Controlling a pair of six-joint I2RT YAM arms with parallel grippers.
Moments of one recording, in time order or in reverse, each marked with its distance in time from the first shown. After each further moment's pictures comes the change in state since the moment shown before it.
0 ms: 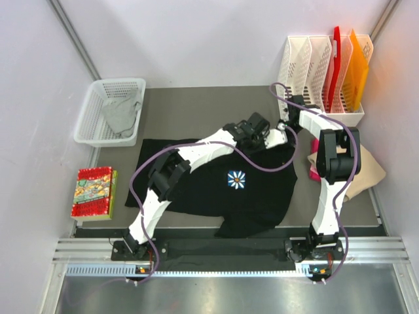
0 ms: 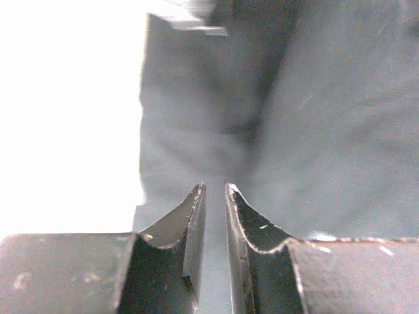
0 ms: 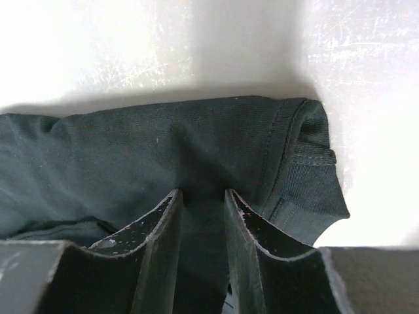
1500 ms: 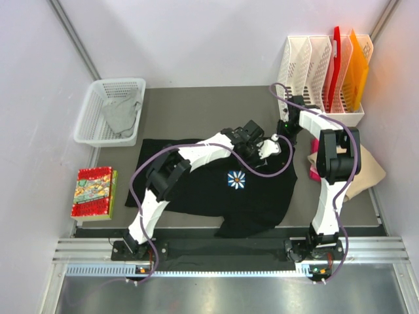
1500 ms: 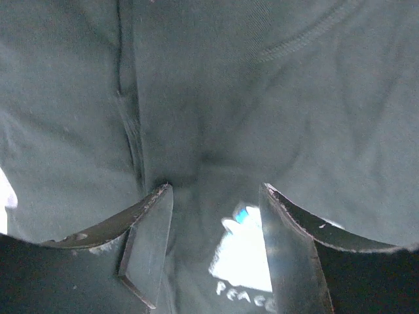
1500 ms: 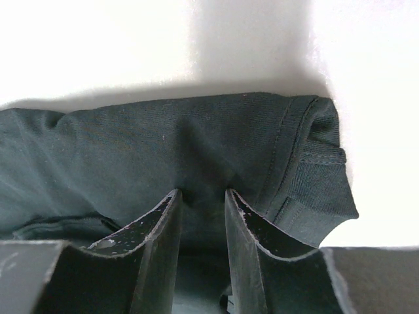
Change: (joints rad) left arm 0.021 -0.034 -0.120 -0.068 0.183 -0.068; right arm 0.000 -0.002 -0.006 0.002 -0.023 0.002
